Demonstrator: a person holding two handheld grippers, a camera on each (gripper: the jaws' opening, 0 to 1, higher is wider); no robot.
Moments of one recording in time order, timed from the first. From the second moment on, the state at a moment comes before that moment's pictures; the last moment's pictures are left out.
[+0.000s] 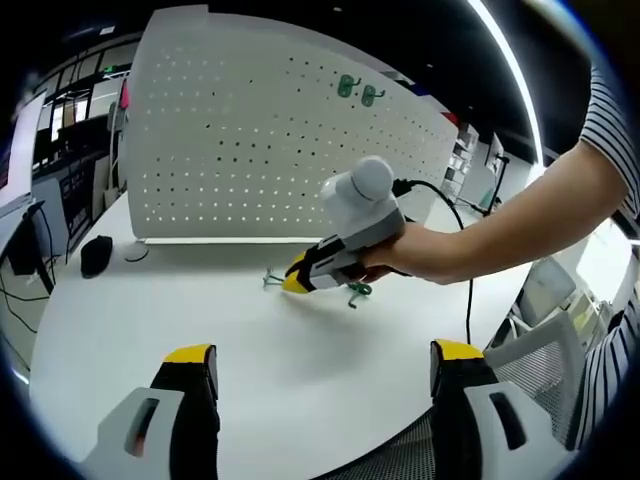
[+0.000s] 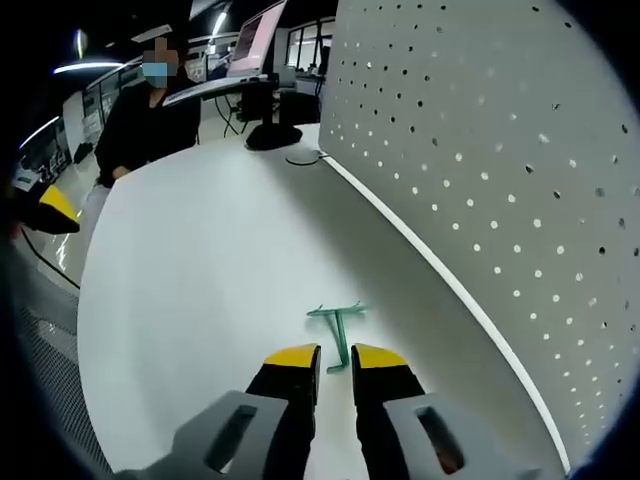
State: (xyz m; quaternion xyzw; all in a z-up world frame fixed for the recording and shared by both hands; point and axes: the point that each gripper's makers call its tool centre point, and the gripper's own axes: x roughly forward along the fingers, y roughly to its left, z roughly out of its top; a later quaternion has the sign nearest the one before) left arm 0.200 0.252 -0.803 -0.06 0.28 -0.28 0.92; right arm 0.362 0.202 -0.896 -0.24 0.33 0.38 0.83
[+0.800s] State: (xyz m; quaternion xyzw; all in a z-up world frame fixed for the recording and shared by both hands) left arm 0.203 0.255 -0.800 -0.07 0.28 -0.28 0.92; right arm 0.364 0.200 -0.892 -0.18 0.37 0.34 0.85
